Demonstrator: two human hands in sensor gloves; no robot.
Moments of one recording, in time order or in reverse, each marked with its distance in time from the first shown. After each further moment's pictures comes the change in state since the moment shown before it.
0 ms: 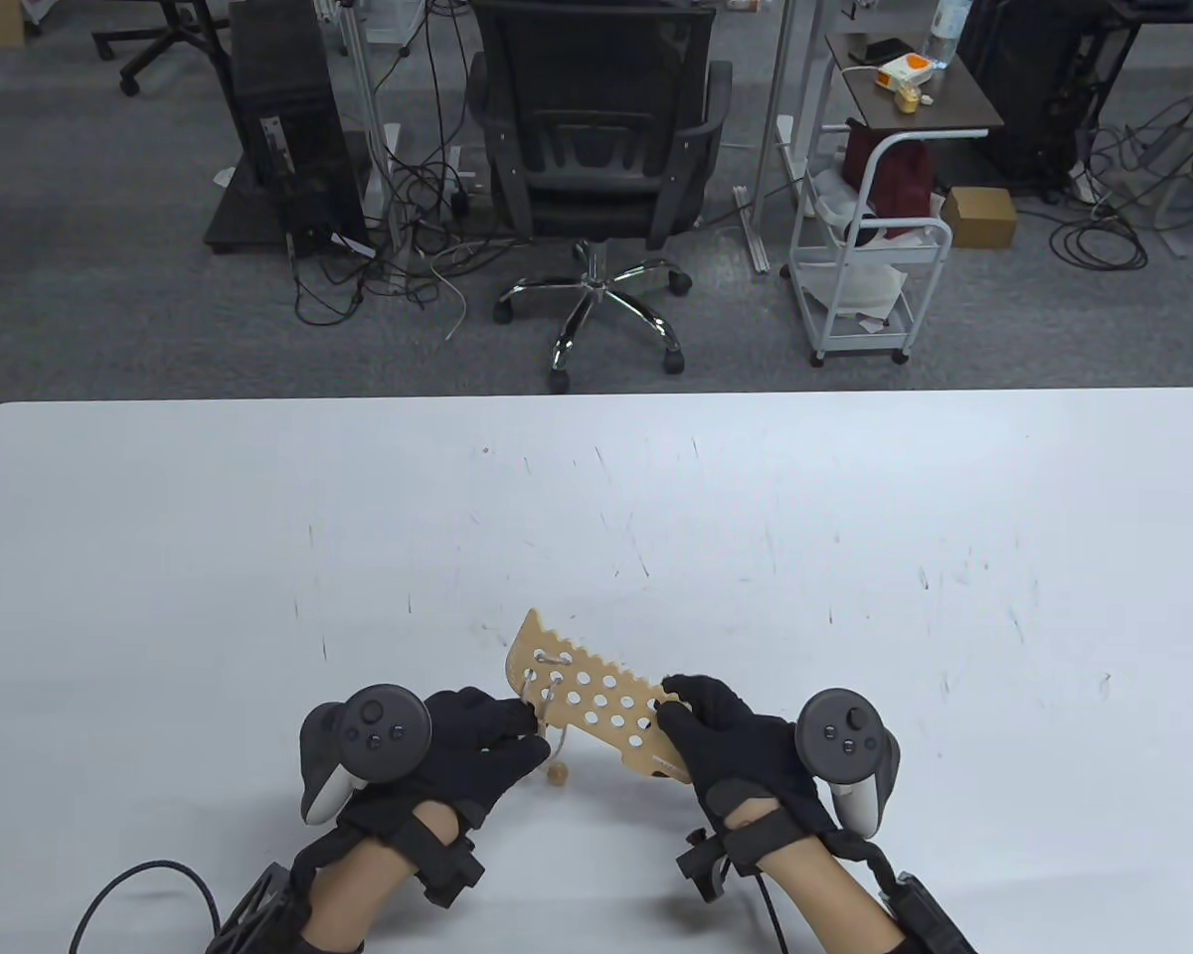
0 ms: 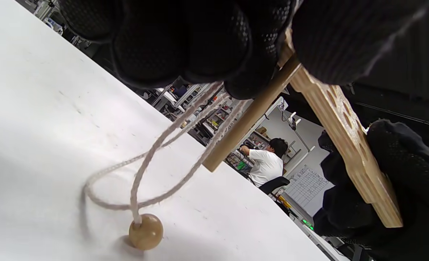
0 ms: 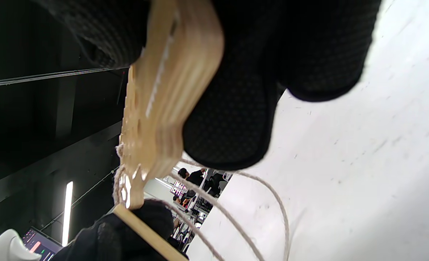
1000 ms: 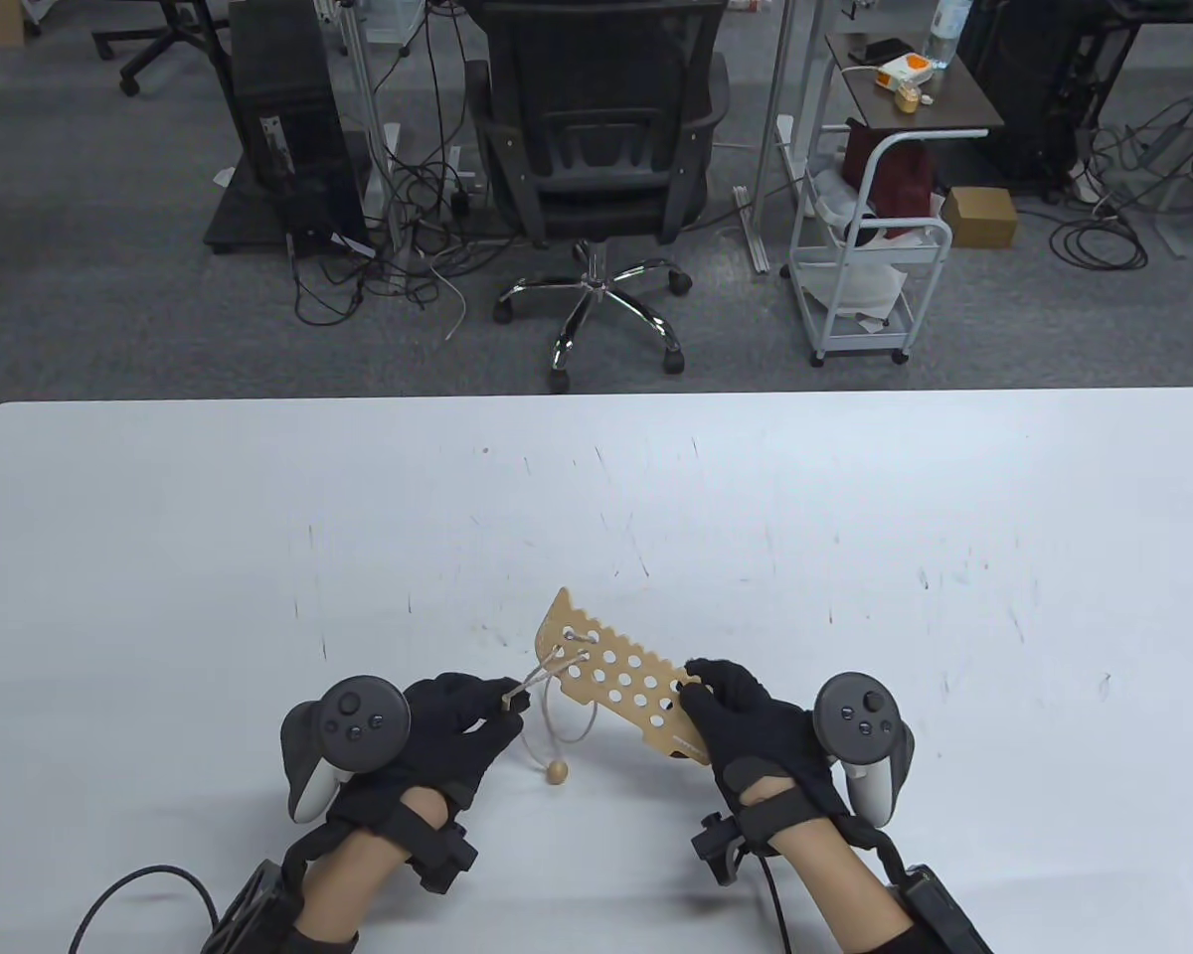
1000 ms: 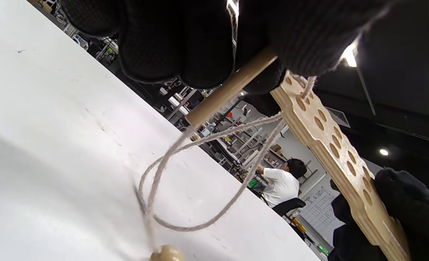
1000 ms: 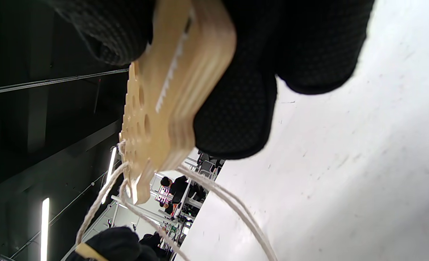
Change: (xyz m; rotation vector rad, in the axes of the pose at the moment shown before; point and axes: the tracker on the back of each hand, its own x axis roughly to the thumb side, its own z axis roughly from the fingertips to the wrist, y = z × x) left_hand -0.017 0.012 0.000 0.085 0.064 0.024; right_hand -0.019 -0.016 -0.010 -0.034 0.105 -0.019
